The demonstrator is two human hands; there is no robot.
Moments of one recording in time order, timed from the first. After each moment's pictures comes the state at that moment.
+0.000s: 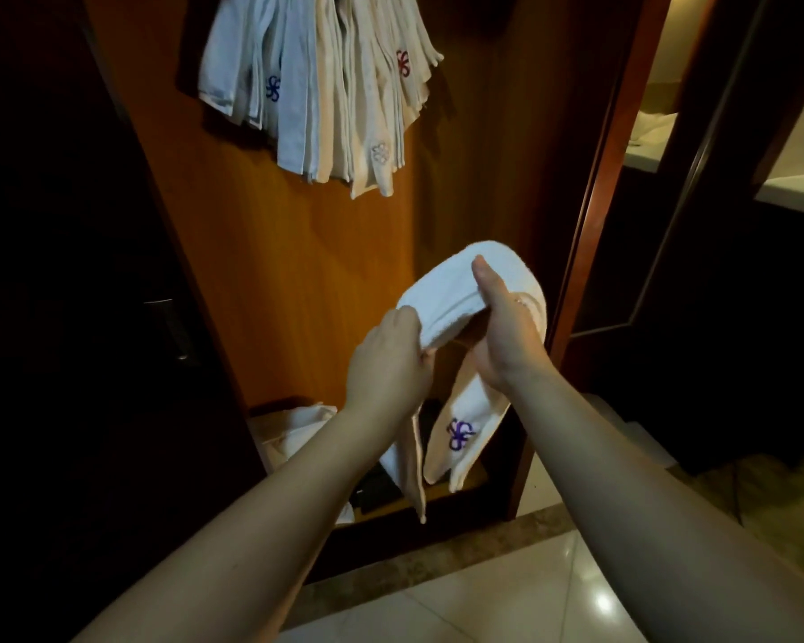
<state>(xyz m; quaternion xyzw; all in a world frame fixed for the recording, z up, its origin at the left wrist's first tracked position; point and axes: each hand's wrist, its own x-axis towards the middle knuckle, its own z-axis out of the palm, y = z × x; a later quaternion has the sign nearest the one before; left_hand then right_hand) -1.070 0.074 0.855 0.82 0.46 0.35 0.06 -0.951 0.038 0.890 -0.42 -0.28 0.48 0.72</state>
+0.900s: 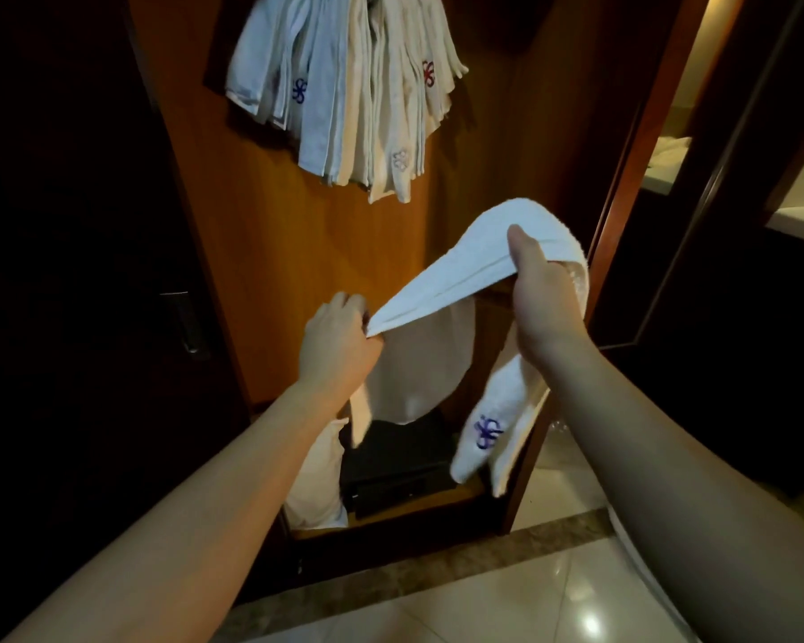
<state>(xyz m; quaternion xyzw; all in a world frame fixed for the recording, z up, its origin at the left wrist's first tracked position) -1.123 0.135 0.850 0.78 0.52 0.35 0.03 -0.944 0.048 0.926 -0.58 -0.38 0.27 0.66</state>
